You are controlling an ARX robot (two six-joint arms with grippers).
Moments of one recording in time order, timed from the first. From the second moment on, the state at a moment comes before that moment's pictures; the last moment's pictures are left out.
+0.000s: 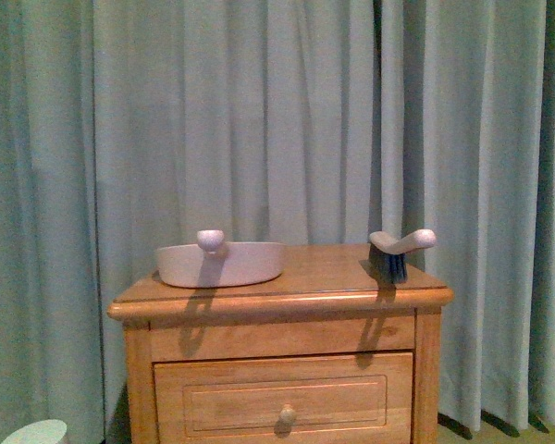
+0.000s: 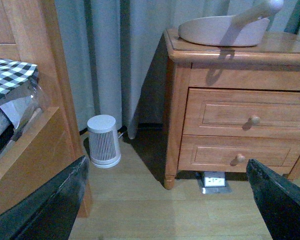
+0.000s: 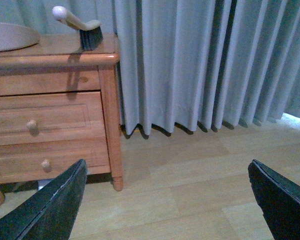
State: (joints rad) left arm 0.00 0.00 0.01 0.00 0.00 0.00; right arm 0.00 0.00 0.02 0.00 0.00 0.00
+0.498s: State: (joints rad) left arm 0.00 0.00 0.01 0.00 0.00 0.00; right arm 0.00 0.00 0.02 0.00 0.00 0.00
